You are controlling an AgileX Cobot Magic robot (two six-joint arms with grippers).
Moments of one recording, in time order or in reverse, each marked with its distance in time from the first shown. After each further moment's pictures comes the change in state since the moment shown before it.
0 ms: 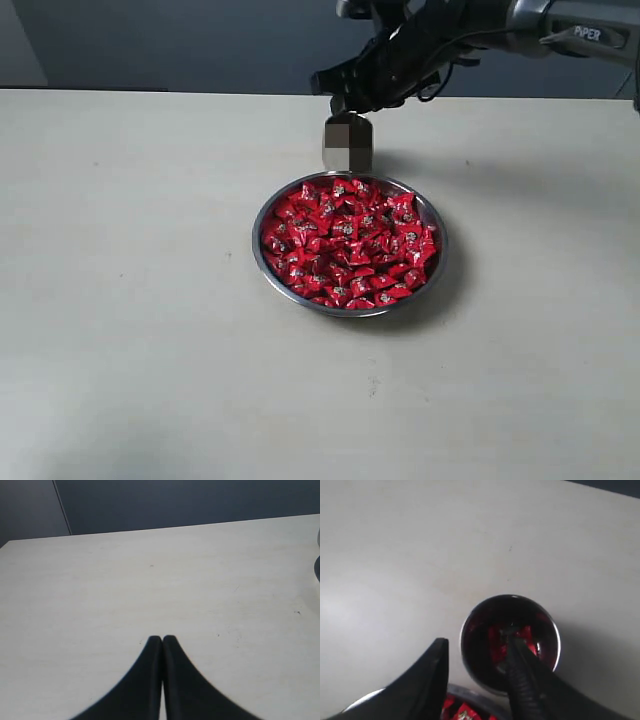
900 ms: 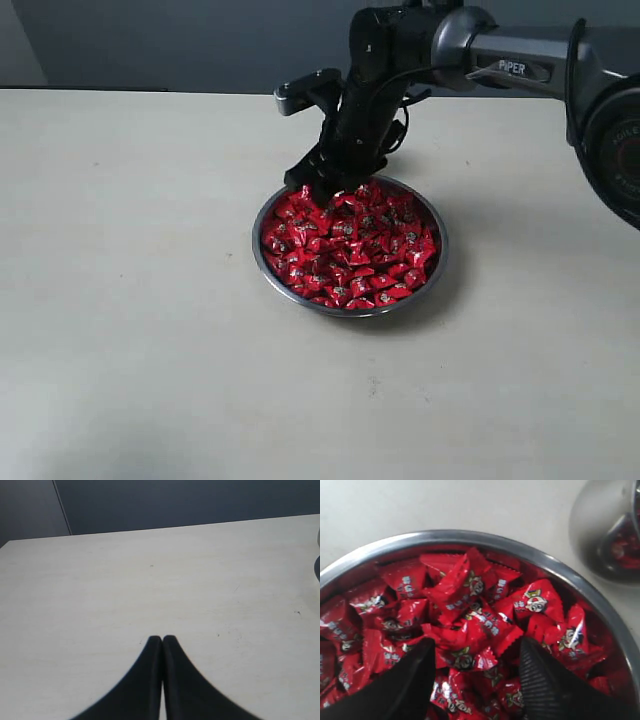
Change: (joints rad) left arm 0.000 0.000 0.000 0.000 0.000 0.000; right arm 0.157 0.042 -0.005 -0.277 0.326 0.046
